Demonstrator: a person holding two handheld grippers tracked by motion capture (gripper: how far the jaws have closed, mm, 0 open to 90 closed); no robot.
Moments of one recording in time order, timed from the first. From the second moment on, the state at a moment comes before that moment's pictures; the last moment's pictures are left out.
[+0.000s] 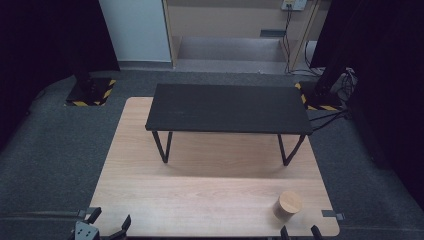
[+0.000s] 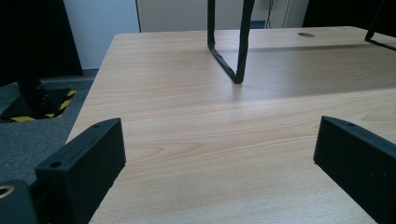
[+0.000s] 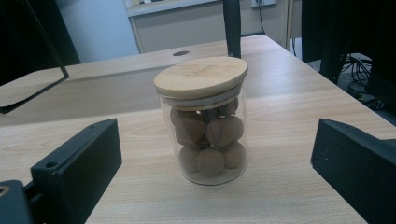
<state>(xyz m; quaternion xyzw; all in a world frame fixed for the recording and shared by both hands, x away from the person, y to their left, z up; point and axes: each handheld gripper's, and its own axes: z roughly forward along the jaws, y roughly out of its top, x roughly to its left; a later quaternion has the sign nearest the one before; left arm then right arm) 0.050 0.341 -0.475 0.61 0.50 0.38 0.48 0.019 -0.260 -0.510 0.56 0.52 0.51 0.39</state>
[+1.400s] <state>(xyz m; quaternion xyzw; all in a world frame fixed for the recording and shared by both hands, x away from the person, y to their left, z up) 0.051 0.342 -0.476 0.62 0.50 0.37 0.48 0.093 -0.236 -0.526 0.56 0.54 0.47 0.42</state>
